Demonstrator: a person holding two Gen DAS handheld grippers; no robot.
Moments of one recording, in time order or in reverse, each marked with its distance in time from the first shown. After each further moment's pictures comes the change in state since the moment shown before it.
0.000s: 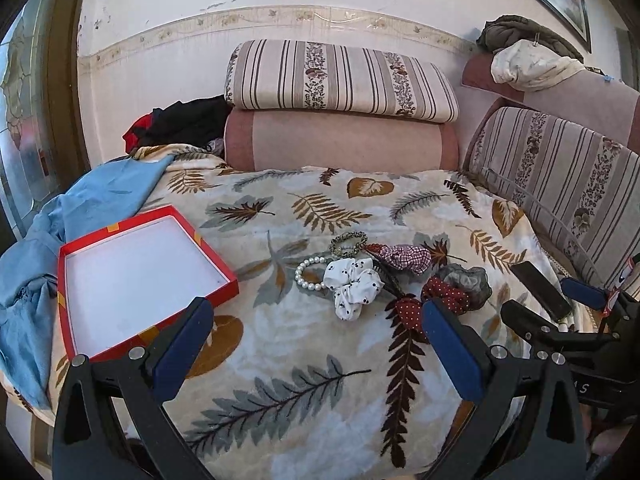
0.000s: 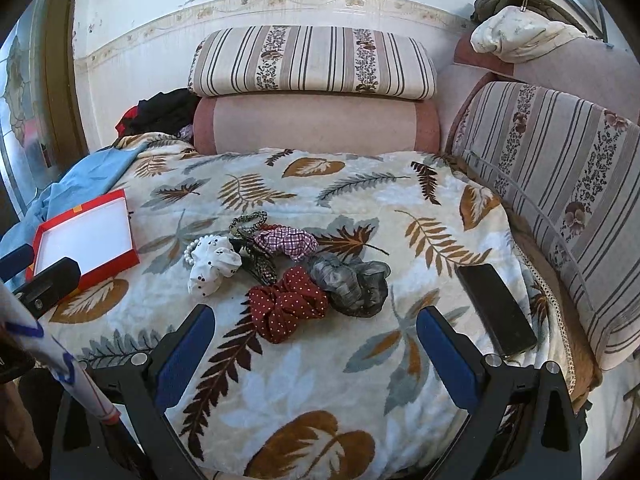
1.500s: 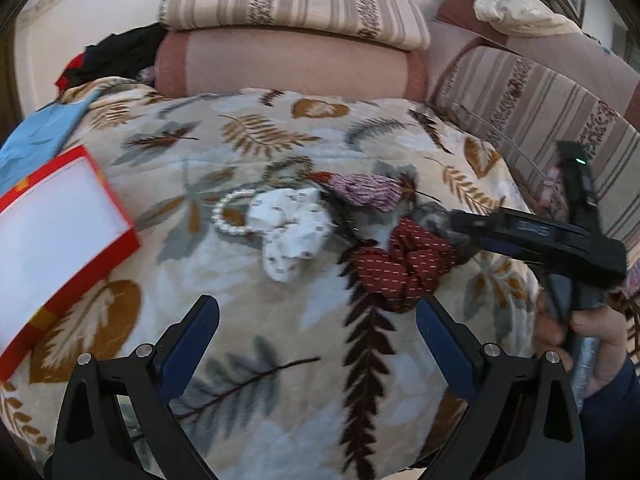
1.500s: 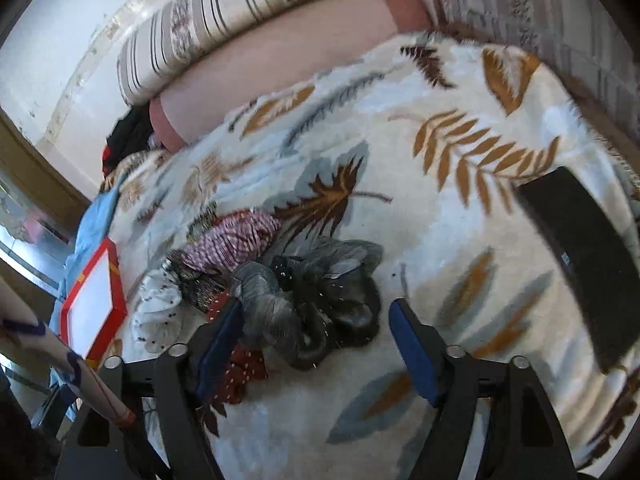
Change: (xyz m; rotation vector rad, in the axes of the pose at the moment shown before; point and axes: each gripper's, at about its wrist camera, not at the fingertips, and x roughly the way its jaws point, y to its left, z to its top) left arm 0.102 -0.033 -0.017 0.019 0.261 -0.207; right arm 0.152 -0.096 0.010 0.372 0.280 0.262
